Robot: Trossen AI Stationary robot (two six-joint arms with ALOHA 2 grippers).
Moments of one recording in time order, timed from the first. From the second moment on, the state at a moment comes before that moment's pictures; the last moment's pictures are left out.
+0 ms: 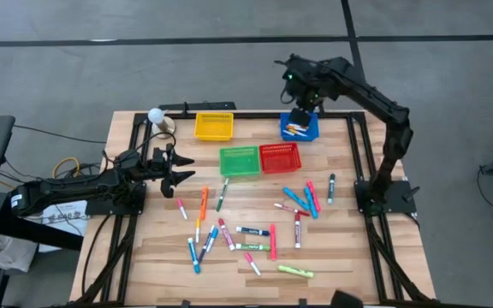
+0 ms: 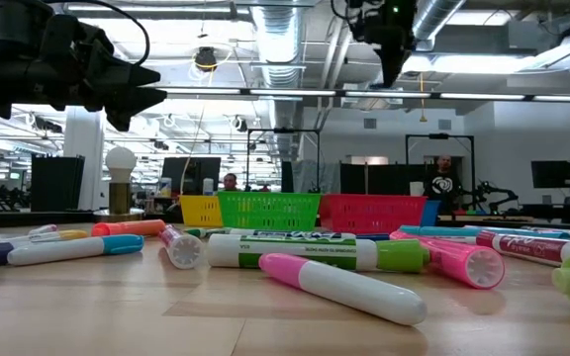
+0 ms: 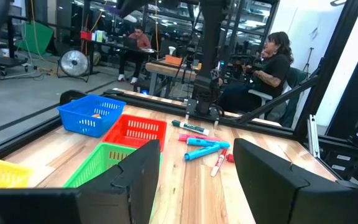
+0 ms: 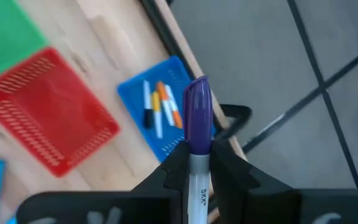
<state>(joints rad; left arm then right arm) 0.35 0.53 0.01 0.58 0.28 -0.16 -0.55 1.79 2.10 -1.57 0.32 -0.16</state>
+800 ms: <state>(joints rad) 0.35 0.53 0.01 0.58 0.28 -0.16 -0.70 1.79 2.00 -1.50 0.28 -0.30</state>
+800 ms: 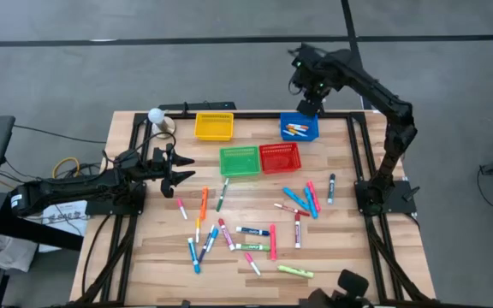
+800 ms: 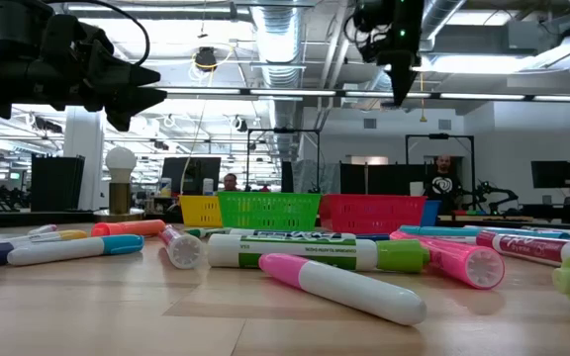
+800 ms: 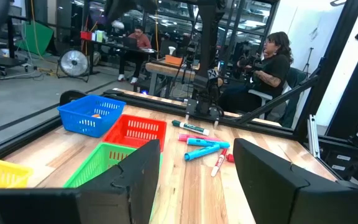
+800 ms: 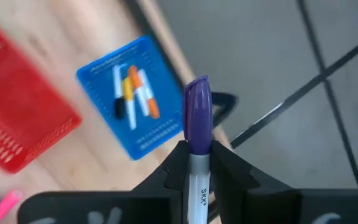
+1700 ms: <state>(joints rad) 0.35 0.53 0.01 0.58 0.28 -0.16 -0.73 1.79 1.36 -0.85 0.18 -0.51</state>
